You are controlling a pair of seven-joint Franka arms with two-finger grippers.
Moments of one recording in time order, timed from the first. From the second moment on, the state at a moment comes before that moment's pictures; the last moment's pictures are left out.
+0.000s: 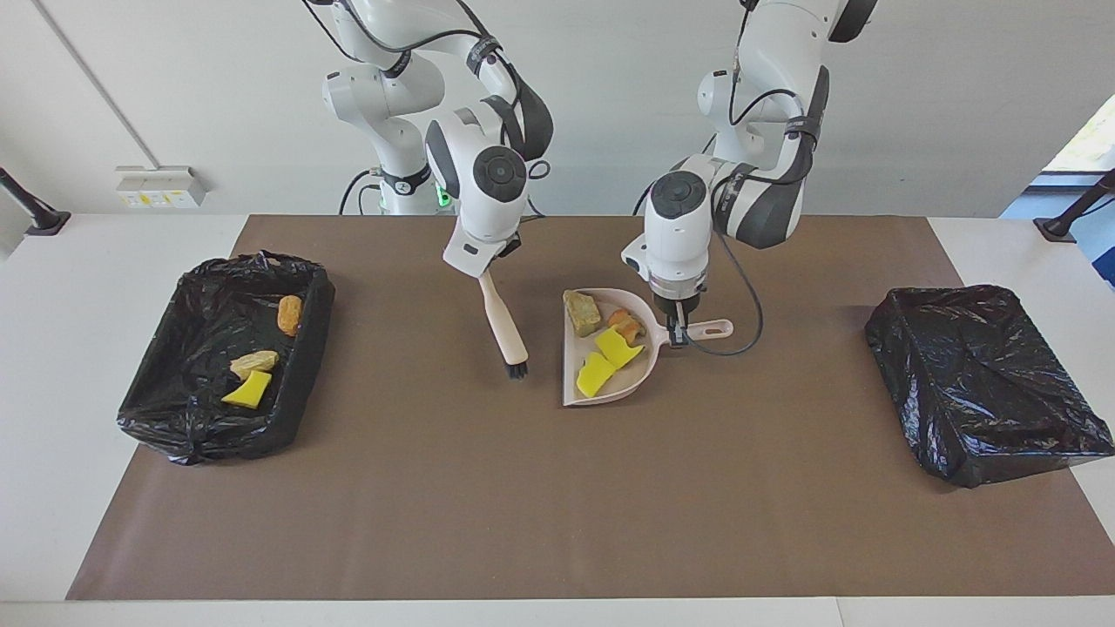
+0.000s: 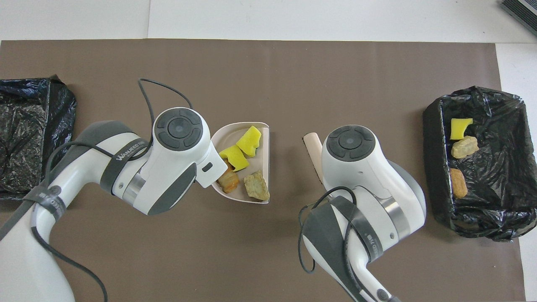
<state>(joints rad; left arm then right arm) -0.11 0.20 -0.40 -1.89 0.24 2.01 1.05 0.23 0.07 0.23 -1.93 -0.03 1.58 0.17</state>
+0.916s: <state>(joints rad) -0.10 0.01 0.30 -1.95 0.03 2.03 1.64 0.47 -0.01 0.27 -2.05 0.33 1.70 0.64</state>
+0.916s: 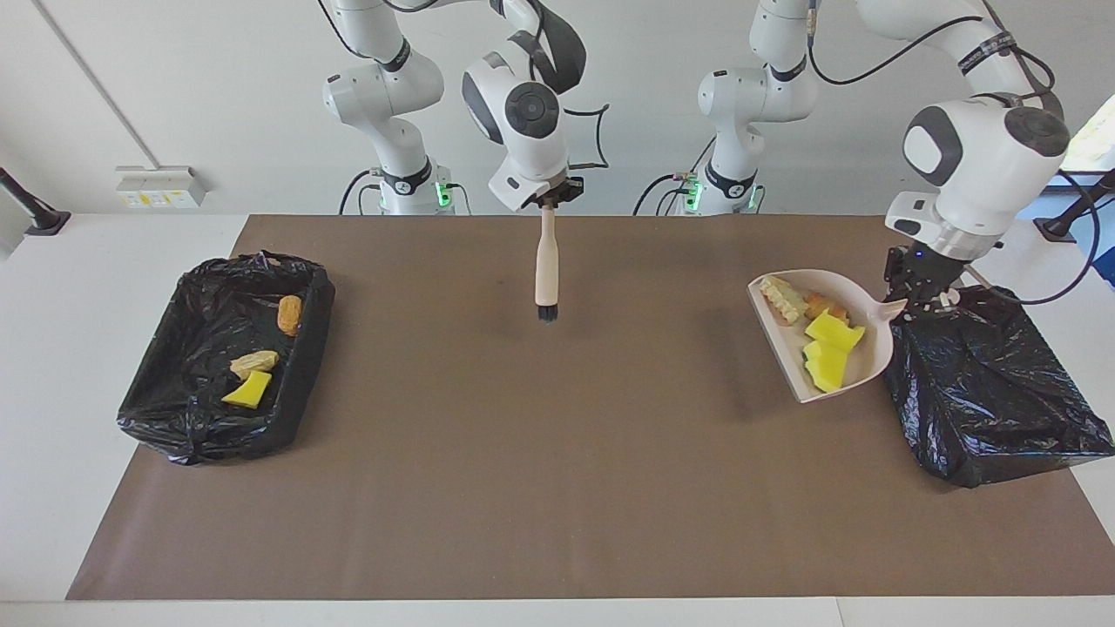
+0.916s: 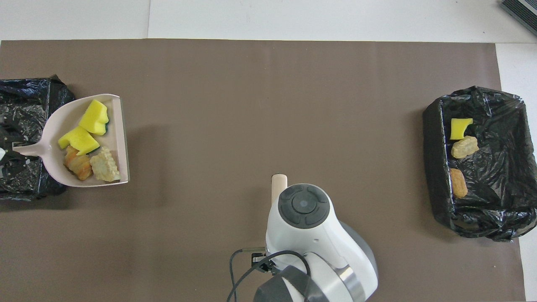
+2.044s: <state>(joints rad) -0.08 0.36 0.58 -1.55 0.43 2.17 1.90 0.57 0.06 0.26 -2.21 0.33 1.97 0.66</state>
